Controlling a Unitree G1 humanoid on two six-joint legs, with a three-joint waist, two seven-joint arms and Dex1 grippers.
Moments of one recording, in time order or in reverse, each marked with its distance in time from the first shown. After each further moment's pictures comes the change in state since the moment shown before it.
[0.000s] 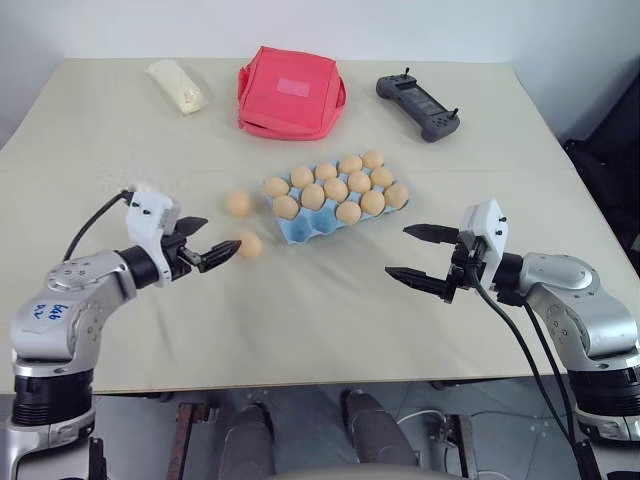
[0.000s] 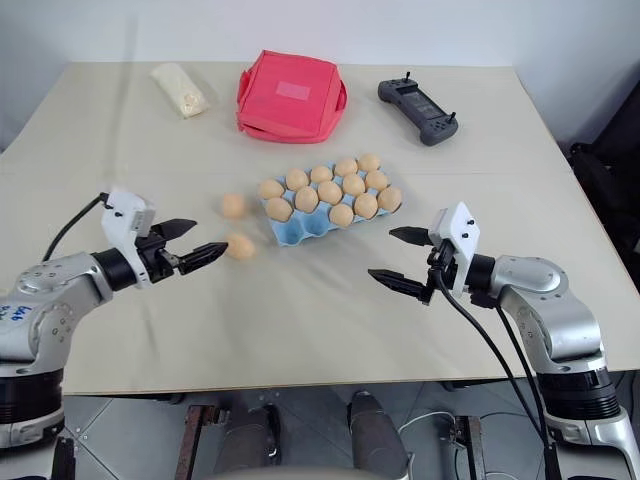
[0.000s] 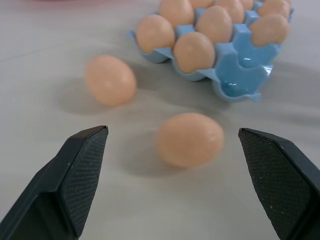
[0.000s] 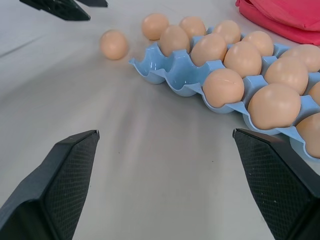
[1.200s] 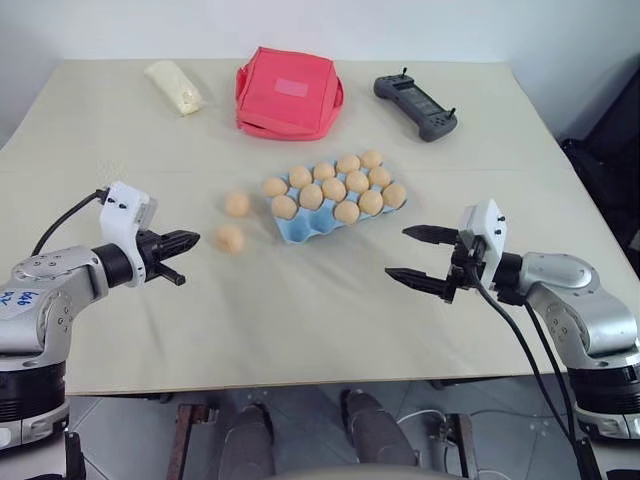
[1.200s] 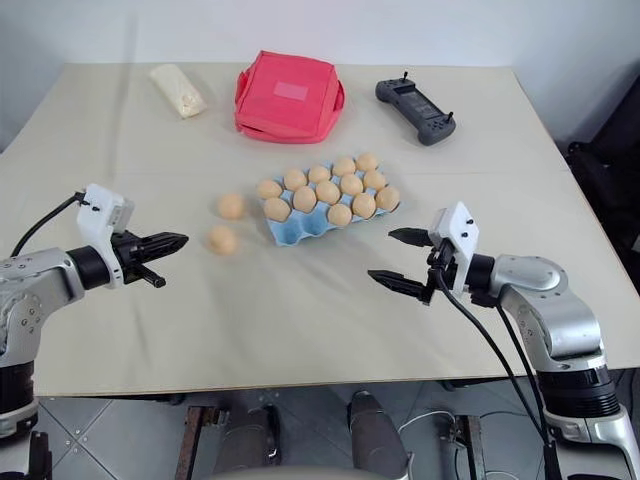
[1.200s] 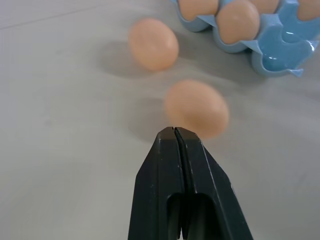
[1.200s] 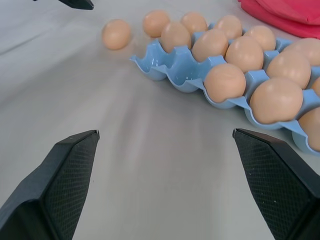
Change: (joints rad) left arm -0.007 0.127 0.079 0.007 -0.014 0.172 -0.021; right arm -0.003 -0.001 0.001 0.007 0.000 0.017 0.014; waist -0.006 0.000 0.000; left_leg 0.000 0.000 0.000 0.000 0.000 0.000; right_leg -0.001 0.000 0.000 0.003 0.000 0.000
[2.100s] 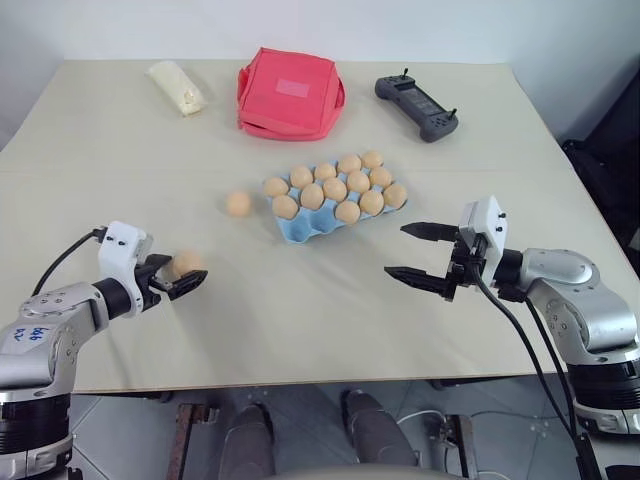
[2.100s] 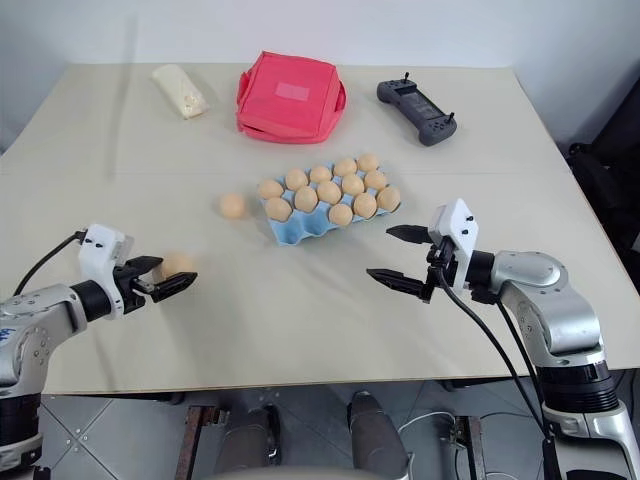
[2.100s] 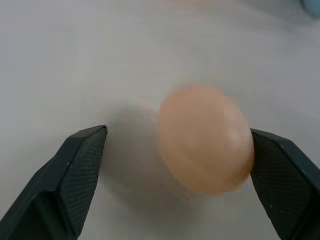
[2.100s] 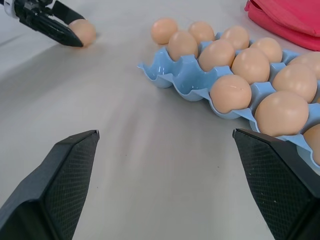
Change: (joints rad) left arm 0.147 -0.048 0.023 0.036 0.072 -0.076 0.041; right arm -0.029 0.000 0.004 0.017 -0.001 -0.017 0.031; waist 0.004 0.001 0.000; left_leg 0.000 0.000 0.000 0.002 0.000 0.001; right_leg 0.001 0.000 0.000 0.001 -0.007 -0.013
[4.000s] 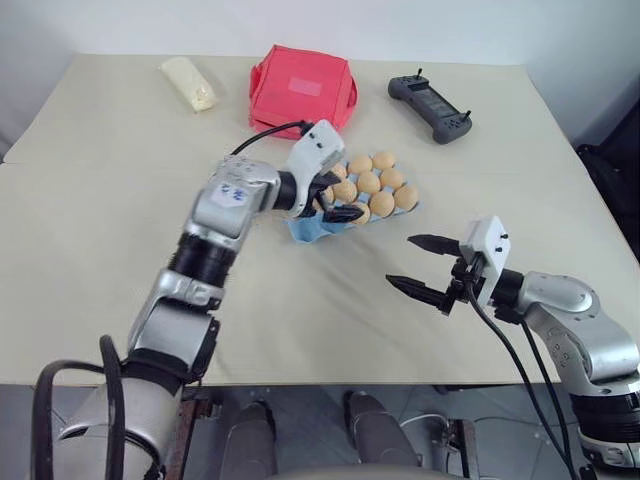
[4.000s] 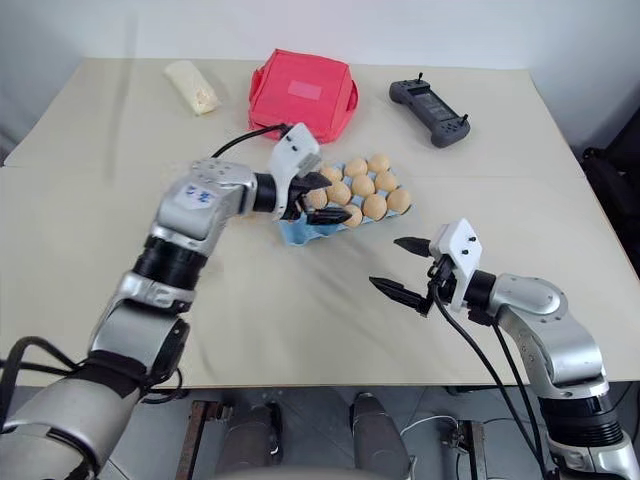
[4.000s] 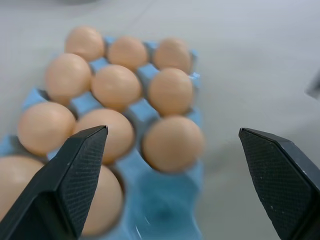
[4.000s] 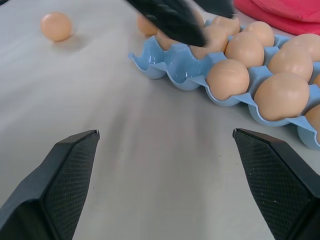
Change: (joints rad) left arm -0.808 -0.391 -0.528 0.444 0.306 -0.130 -0.307; right arm 0.145 0.017 -0.028 -0.122 0.002 -0.004 -0.142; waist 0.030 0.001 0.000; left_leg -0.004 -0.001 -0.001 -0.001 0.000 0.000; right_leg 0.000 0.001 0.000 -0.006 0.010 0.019
